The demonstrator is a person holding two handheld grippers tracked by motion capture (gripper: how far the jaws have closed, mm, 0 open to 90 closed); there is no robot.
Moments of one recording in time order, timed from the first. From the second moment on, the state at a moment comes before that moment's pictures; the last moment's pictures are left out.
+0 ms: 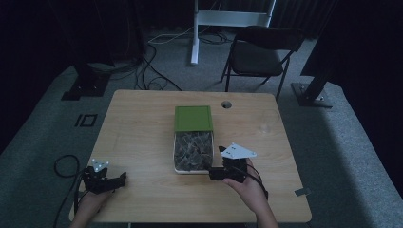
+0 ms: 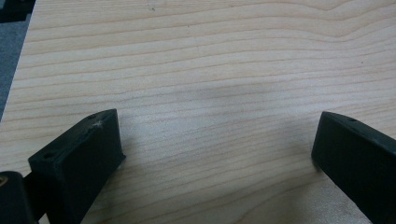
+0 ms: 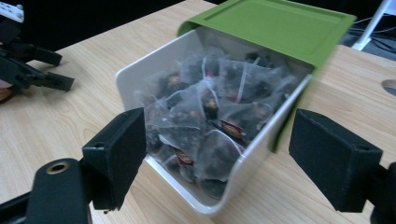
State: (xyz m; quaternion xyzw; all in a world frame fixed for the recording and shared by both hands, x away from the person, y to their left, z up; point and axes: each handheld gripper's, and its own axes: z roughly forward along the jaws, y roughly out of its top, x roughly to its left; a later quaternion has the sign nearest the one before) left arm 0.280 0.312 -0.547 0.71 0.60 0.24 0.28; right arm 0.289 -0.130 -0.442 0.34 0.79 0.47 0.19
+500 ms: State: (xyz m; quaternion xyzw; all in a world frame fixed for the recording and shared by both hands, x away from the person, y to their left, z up) left arm 0.280 0.312 -0.547 0.71 0.60 0.24 0.28; right arm 0.295 -0.103 -0.447 0.32 0.80 0.48 0.17
